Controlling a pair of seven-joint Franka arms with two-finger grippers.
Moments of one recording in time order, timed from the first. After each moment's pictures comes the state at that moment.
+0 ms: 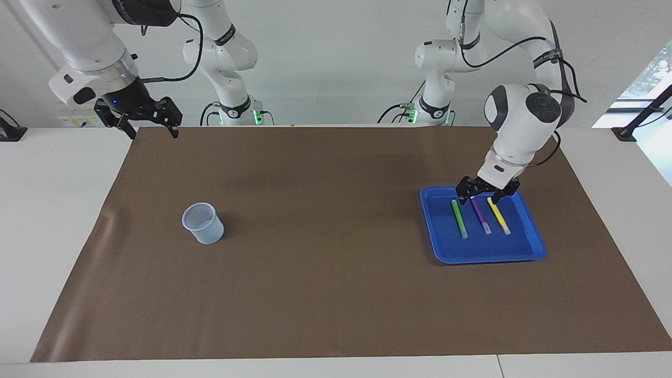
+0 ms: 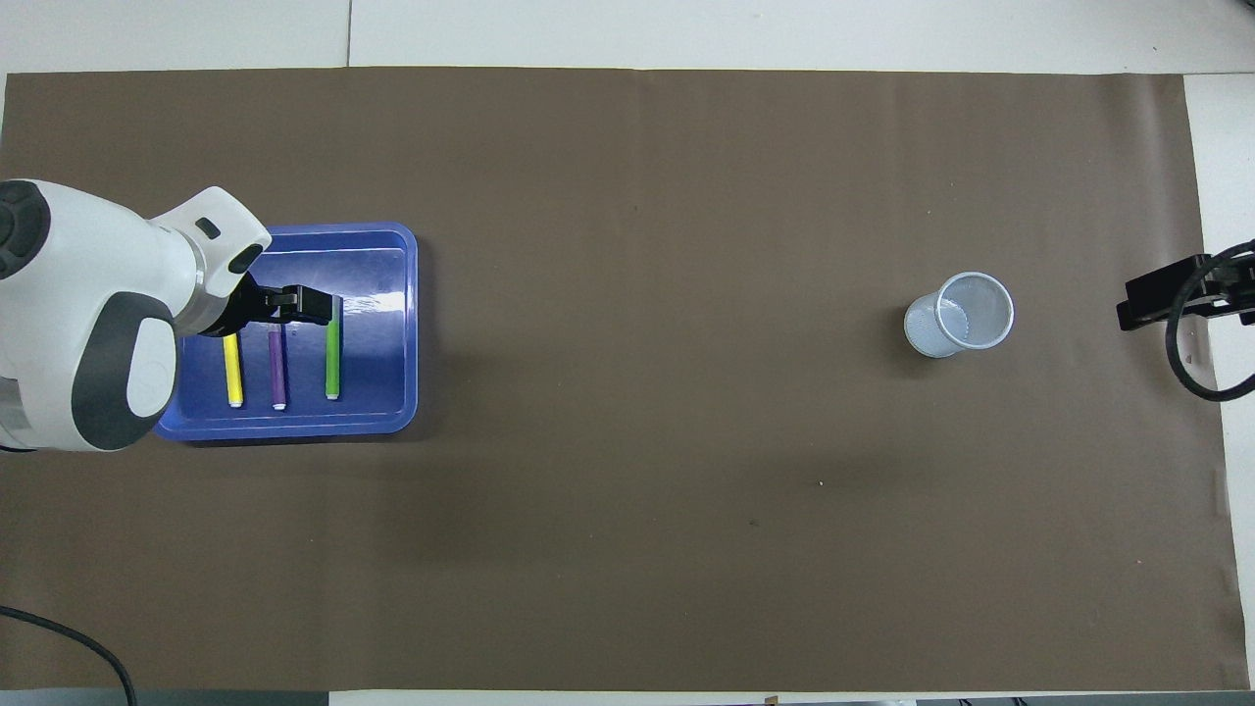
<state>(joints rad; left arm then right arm) -0.11 0.10 -0.03 -2.05 -0.02 2.19 -0.07 -0.03 0.02 0.00 -1.50 -0.01 1.42 -0.06</state>
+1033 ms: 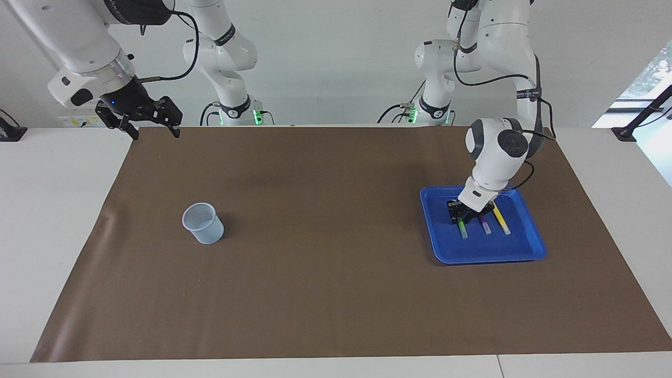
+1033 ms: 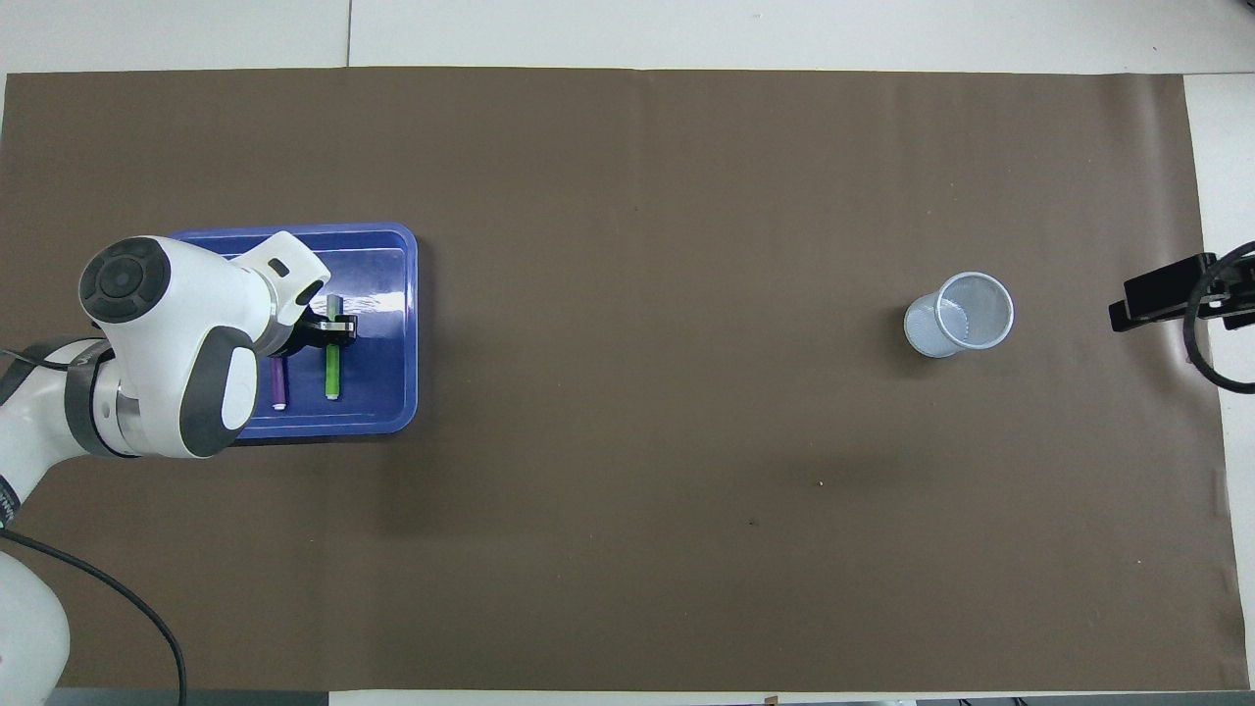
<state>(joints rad) -0.13 0.20 -0.03 -2.15 -0.02 2.39 -0.08 -0.07 0.02 -0.01 -1.51 0.10 1.42 -0.06</state>
